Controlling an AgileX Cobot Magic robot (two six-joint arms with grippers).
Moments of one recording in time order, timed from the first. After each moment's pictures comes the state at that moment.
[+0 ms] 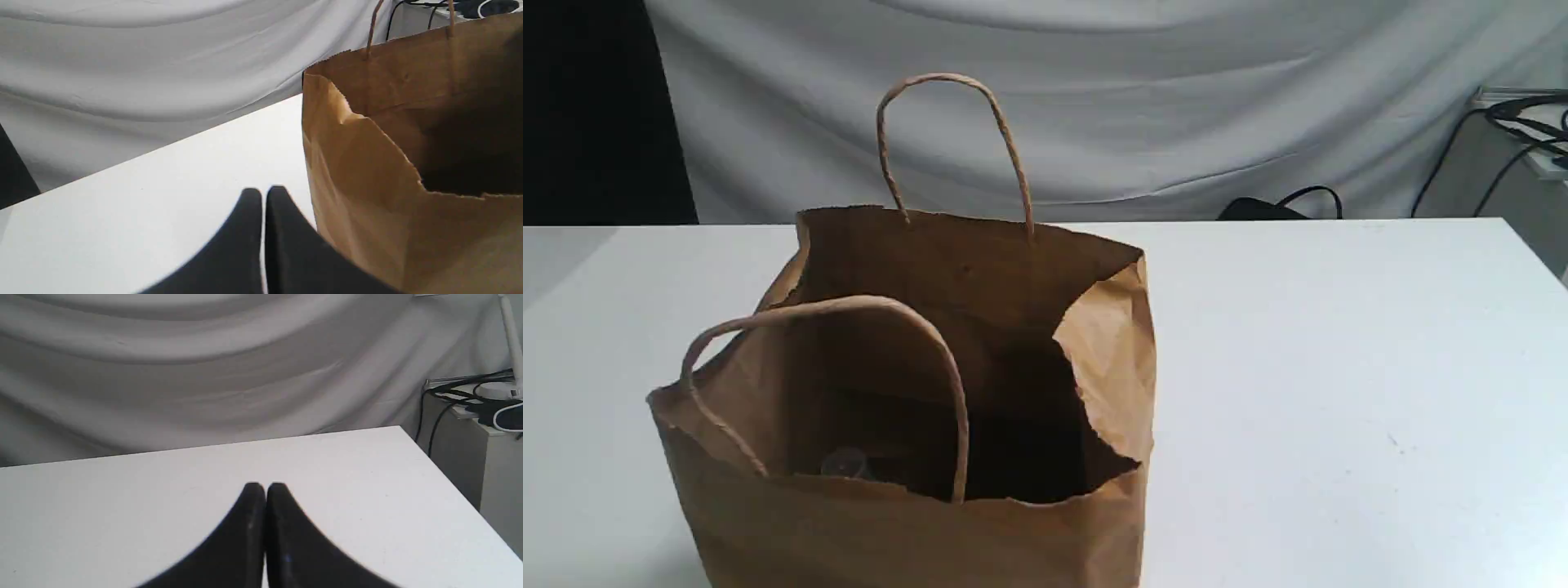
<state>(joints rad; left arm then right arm) -0.13 0.48 -0.49 -0.61 0.44 0.79 -0.03 0.00 0.00 -0.09 0.13 0.19</state>
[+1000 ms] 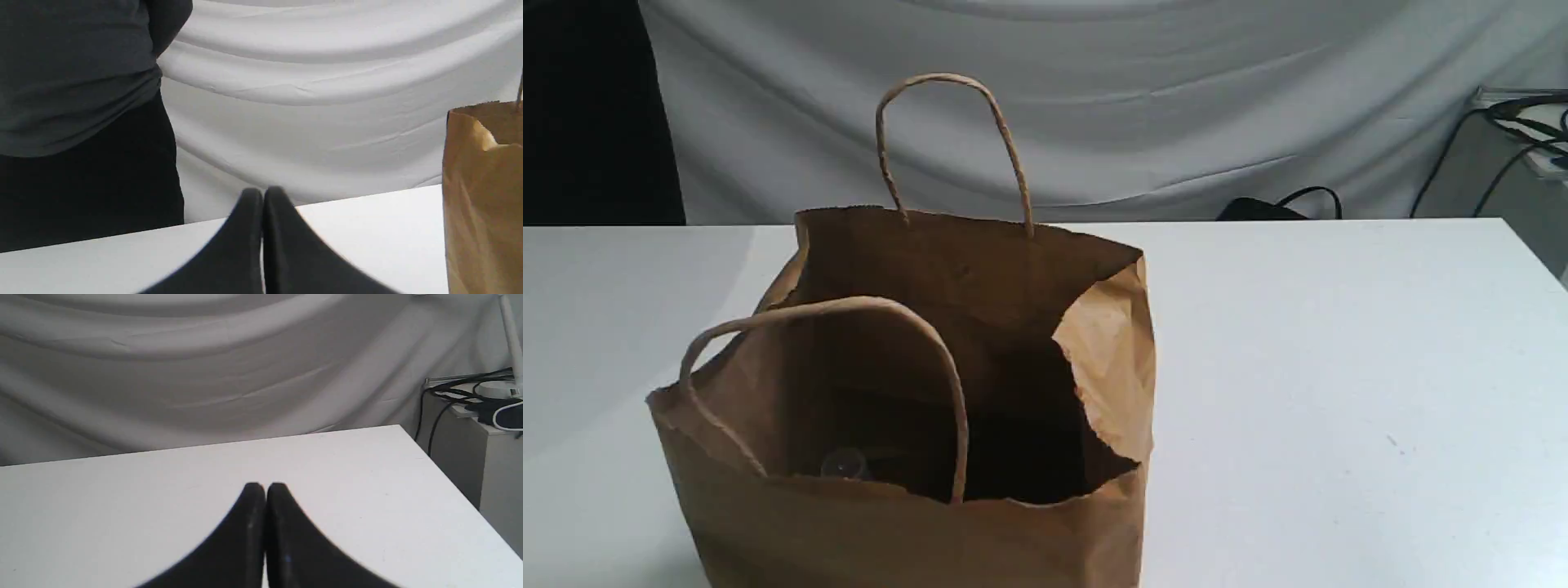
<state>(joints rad) 0.10 0.00 -0.21 -0.60 0.28 0.71 -0.03 0.00 0.00 -0.09 0.14 0.19</state>
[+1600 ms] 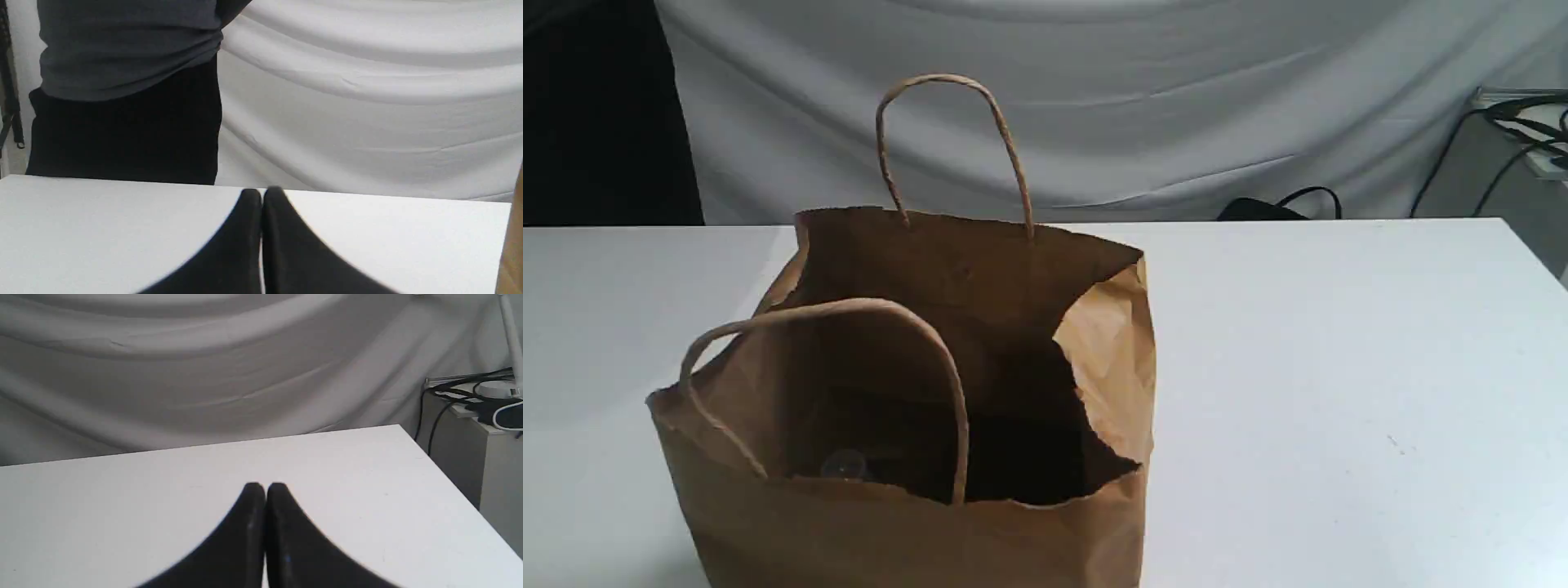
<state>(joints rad) 0.10 0.00 -0.04 -0.14 0.10 0.10 -0.03 0.00 0.00 -0.09 0.14 0.19</state>
